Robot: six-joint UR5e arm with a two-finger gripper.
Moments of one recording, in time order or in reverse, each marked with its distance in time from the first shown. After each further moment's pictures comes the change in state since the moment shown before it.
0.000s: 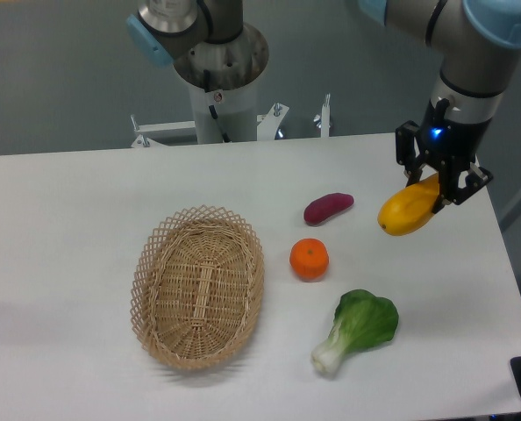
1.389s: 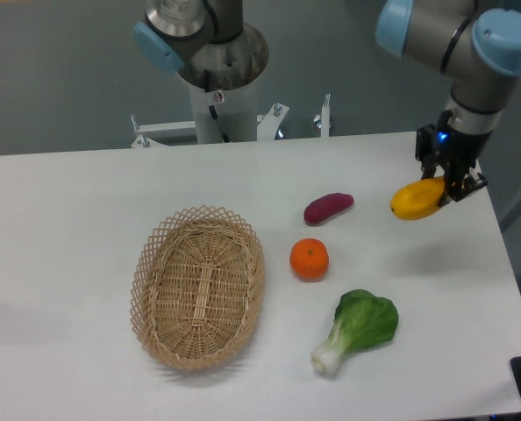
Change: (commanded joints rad) arm 0.135 -0.073 -0.304 0.328 0.038 0.382
